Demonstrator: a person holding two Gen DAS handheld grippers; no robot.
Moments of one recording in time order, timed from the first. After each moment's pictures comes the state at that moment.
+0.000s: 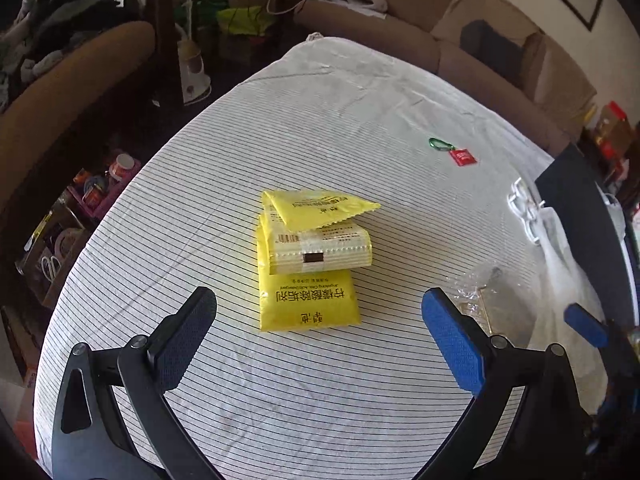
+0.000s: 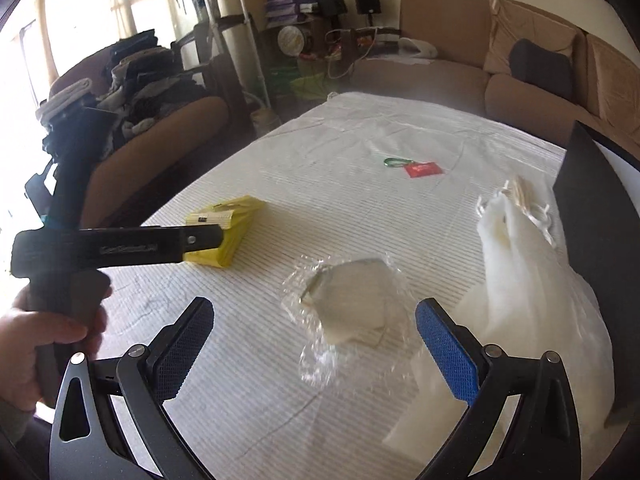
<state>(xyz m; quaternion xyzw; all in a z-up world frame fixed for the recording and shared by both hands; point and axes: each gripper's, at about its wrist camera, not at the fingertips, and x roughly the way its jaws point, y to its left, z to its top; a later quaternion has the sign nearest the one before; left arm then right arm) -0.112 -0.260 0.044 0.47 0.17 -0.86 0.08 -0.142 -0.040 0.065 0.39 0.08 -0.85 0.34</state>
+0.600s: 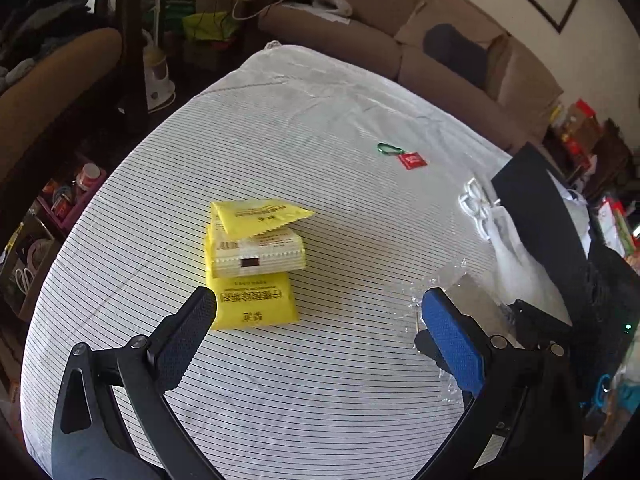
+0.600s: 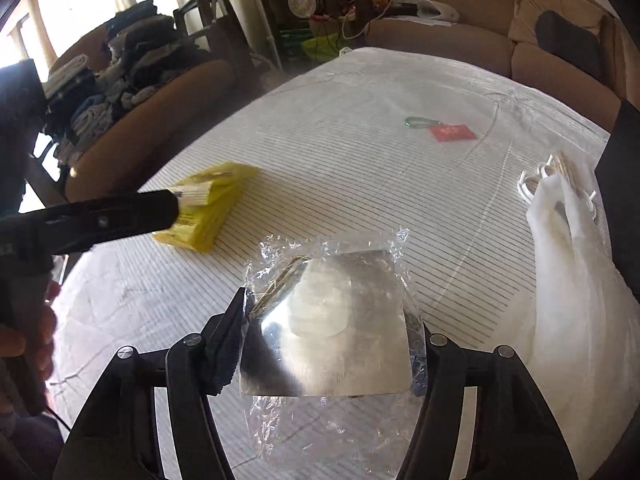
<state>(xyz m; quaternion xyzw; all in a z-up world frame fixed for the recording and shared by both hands) -0.111 -0.235 0.064 0.46 0.19 -0.87 0.00 -0.156 -0.037 0.044 0.44 0.06 -0.82 0.37</state>
